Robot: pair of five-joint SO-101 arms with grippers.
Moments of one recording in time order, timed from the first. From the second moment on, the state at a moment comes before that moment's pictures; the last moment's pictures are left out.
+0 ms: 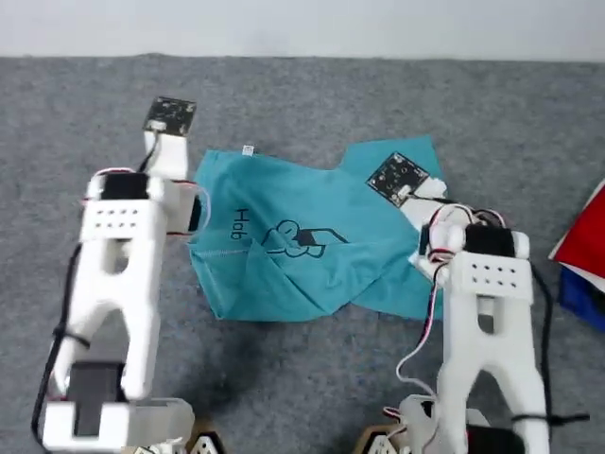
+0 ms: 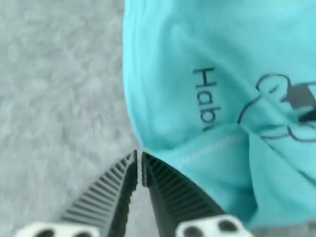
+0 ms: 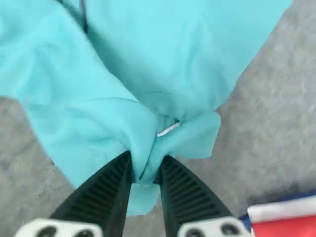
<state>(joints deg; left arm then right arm) -3.9 -2.3 16.5 71.4 -5.4 4.7 -23.6 36.4 61.4 52.0</state>
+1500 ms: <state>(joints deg) 11.3 18.2 -10.2 98.7 22.7 10.5 -8.6 14.5 81.0 46.5</state>
